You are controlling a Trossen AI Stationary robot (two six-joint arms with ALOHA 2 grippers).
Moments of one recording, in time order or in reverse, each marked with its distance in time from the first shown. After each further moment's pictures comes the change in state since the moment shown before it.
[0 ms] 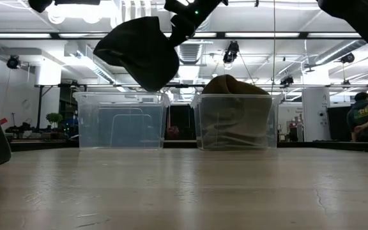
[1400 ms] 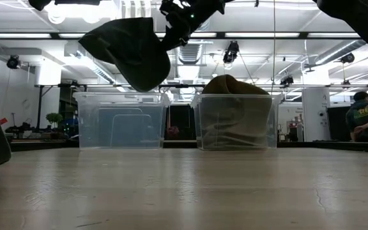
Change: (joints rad) left arm 0.000 0.006 0.000 0.000 -0.025 0.052; right arm 0.001 0.009 -0.070 0.079 -0.166 0.094
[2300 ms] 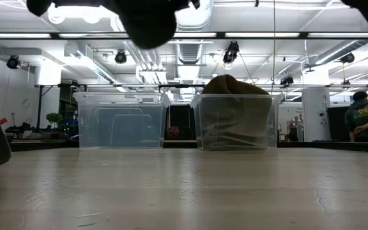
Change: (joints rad) left arm 0.003 0.012 -0.006 -0.002 0.000 -0.180; right arm 0.061 -0.149 0.084 -0.009 0.141 0.034
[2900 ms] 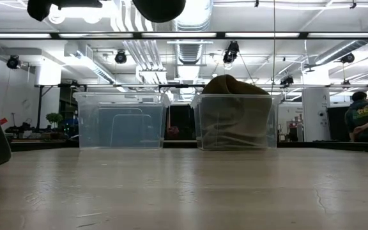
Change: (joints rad) left arm 0.003 0.039 -0.062 0.273 -0.071 0.046; right arm 0.087 -0.101 -0.018 -0.136 -0.050 0.295
